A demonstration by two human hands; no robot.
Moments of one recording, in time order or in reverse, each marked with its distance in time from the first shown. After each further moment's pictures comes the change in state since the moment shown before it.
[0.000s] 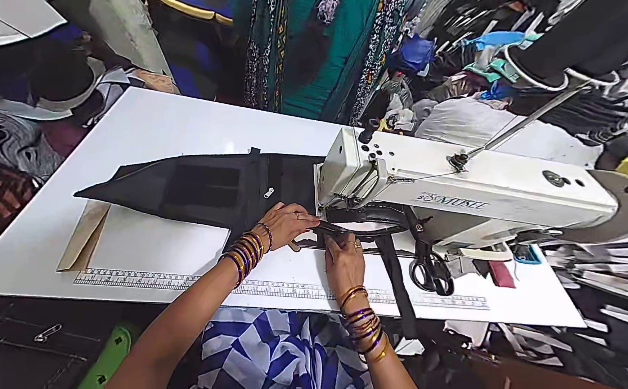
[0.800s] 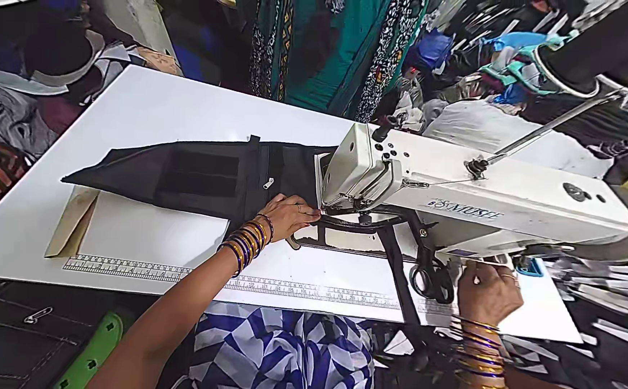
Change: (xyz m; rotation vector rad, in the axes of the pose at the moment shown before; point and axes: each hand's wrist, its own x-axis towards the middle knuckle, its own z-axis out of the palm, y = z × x) left_hand 0.008 -0.007 -0.002 0.018 -0.058 -0.060; right_hand -0.018 0.191 -0.117 -0.331 0.204 0.388
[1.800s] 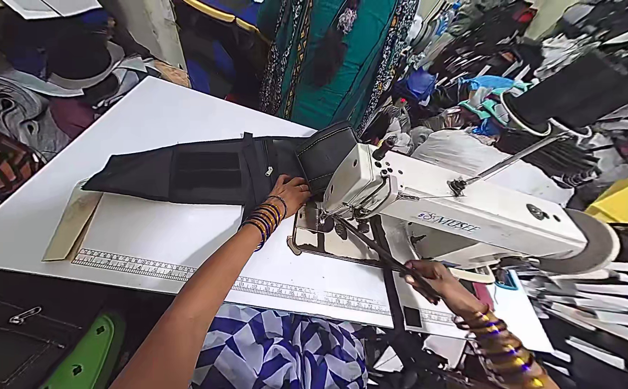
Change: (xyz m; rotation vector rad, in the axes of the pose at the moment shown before) left_hand 0.047 -0.038 -0.011 0.179 0.119 -0.167; right_hand 0.036 -0.052 -0.035 0.825 -1.133 0.012
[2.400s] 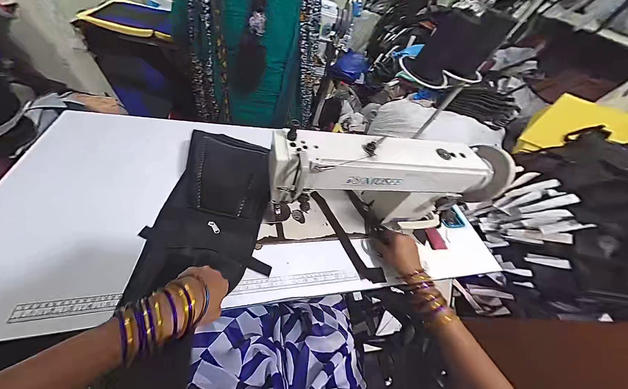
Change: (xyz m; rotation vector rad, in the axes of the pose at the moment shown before) left_hand -0.124 0.141 -0.111 0.263 -1.238 -0.340; right_hand -0.011 0.063 0.006 -0.674 0.593 0.063
